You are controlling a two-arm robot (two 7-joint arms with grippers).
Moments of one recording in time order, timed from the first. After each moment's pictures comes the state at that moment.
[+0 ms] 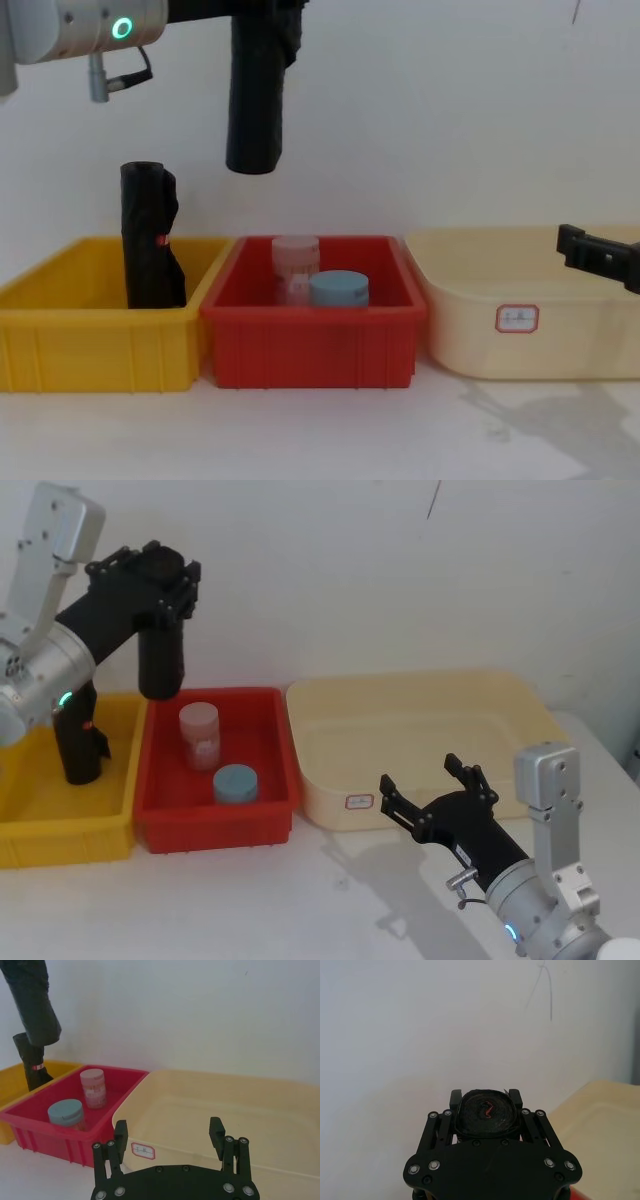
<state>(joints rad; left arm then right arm) -0.70 0.25 0.41 -1.40 -0.27 0.10 -0.33 -0.01 0.34 -0.23 -1.77 0.29 0.03 0.07</state>
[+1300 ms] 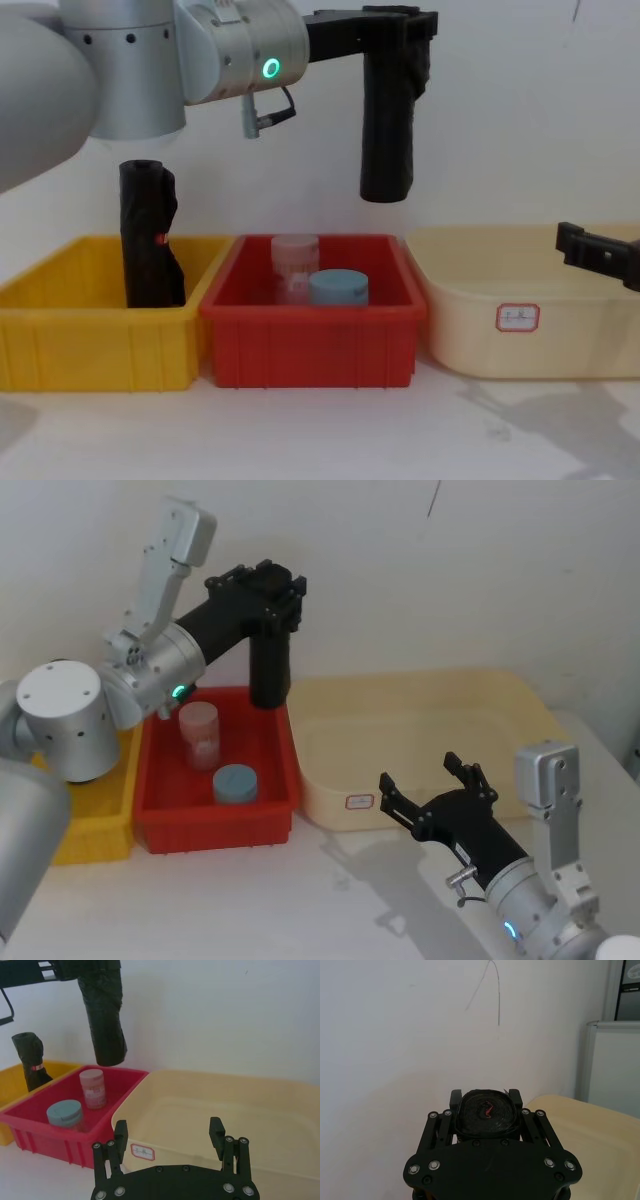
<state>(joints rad) -0.87 0.04 0.47 -1.02 -0.32 -0.01 -0.46 -0.01 0.34 -0.23 -1.77 0.29 0.04 0.07</state>
